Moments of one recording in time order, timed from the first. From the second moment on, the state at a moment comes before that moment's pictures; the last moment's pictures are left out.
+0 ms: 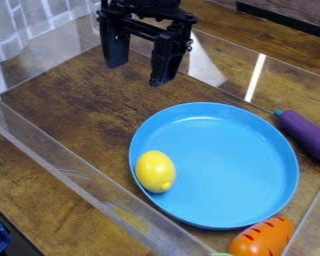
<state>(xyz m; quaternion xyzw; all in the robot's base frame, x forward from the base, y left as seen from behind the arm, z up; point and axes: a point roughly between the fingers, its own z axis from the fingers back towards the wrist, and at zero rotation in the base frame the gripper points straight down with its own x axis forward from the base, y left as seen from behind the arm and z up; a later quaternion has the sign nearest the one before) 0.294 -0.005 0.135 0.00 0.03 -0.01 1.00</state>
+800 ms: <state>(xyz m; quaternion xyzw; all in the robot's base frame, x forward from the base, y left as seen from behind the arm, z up) 0.277 -0.041 0.051 -0.01 0.02 -0.01 1.00</state>
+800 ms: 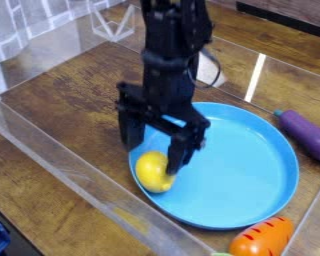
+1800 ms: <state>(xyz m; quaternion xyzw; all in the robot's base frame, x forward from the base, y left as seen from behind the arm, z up) 0.277 -0.038 0.040 0.00 0.00 0.02 1.00</state>
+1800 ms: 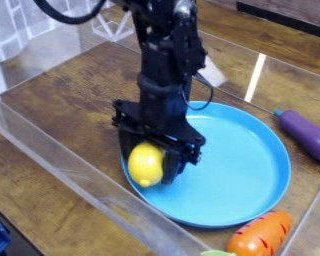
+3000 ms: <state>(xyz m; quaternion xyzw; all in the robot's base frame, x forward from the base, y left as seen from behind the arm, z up) 0.290 -0.035 0.042 0.01 -0.05 0.01 1.00</state>
